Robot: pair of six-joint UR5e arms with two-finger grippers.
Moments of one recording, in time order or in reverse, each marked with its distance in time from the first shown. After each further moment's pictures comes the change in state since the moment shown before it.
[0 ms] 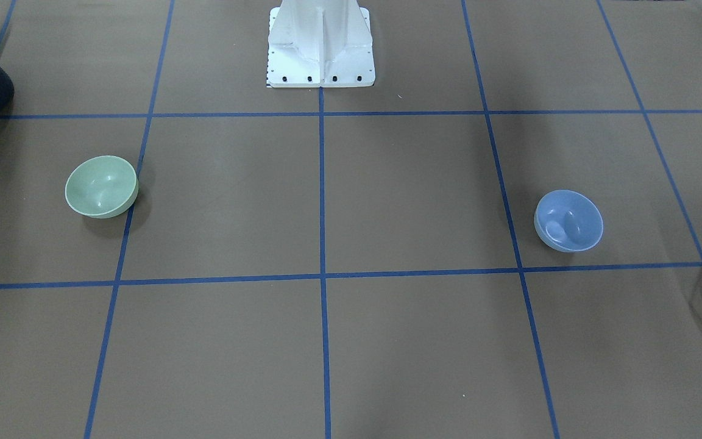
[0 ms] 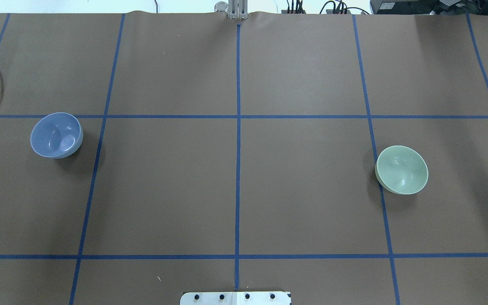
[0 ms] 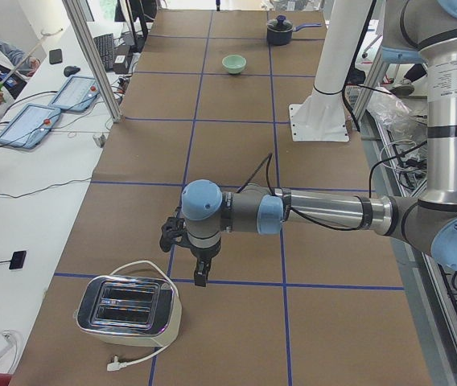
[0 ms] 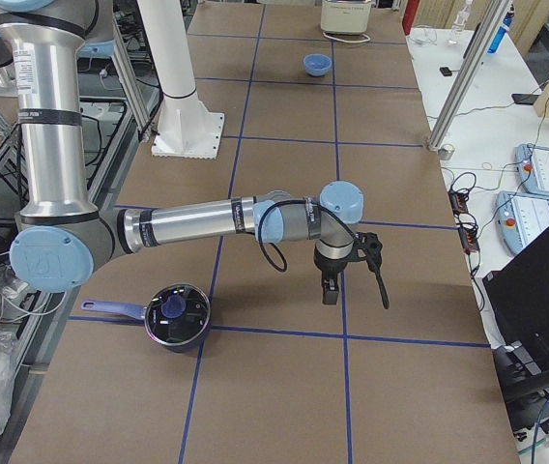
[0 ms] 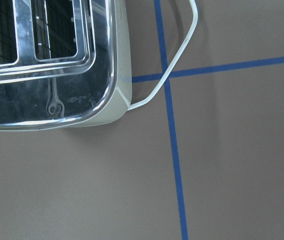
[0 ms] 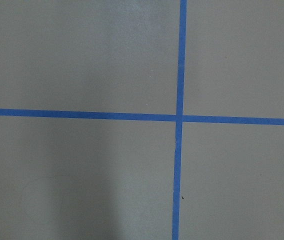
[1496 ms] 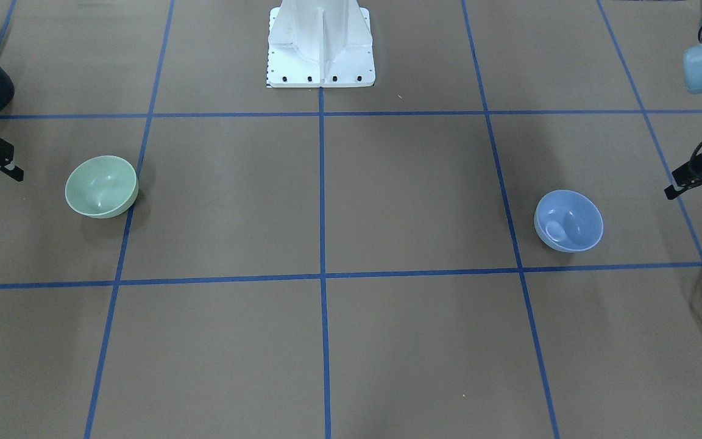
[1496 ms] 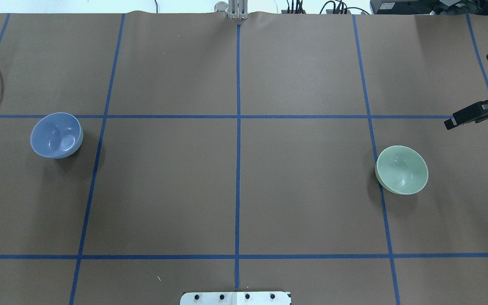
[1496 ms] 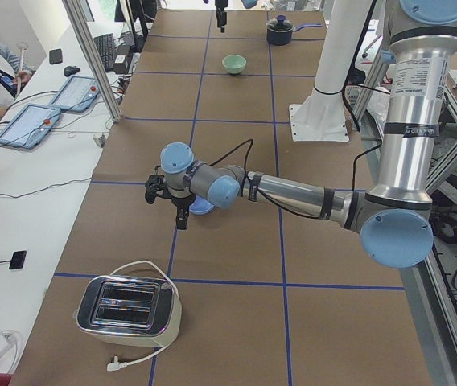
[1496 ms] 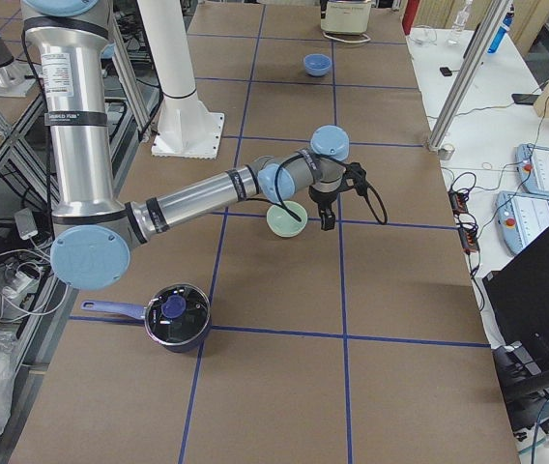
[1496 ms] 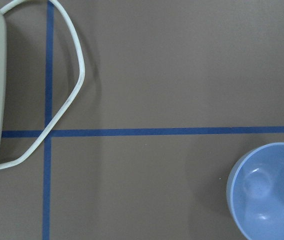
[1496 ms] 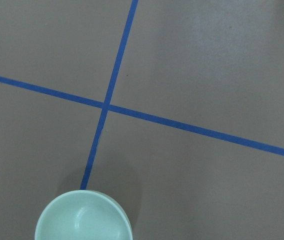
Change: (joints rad) left arm 0.309 -0.183 0.111 -0.309 -0.052 -0.569; right arm -0.315 -0.059 0.133 0.424 0.120 0.345
